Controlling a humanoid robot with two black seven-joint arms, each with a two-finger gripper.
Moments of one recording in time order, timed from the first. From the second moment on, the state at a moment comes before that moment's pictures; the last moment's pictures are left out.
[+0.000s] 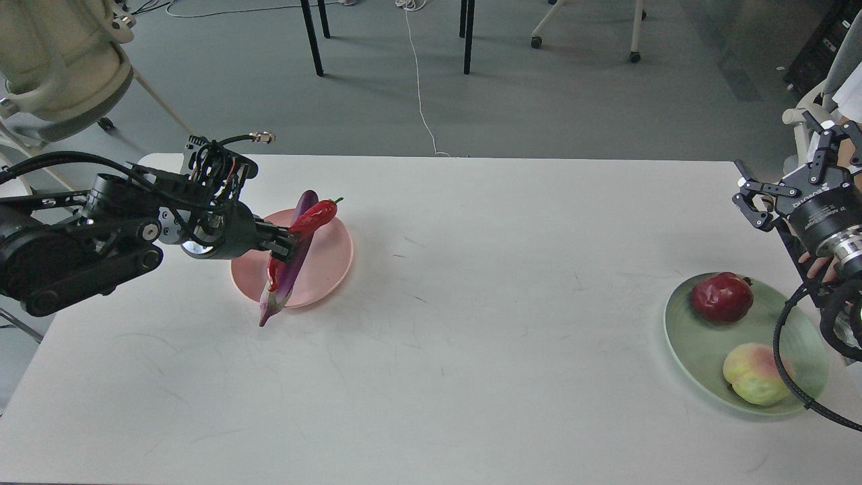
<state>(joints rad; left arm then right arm) -1.09 0.68 -0.01 -1.22 1.51 -0.46 0.00 0.48 -0.66 0.87 0.83 0.09 0.49 0.28</state>
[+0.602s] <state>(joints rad) -1.05 0.69 -0.04 -1.21 1.51 -0.42 0.01 0.48 -0.66 0.87 0.83 0.09 0.49 0.28</state>
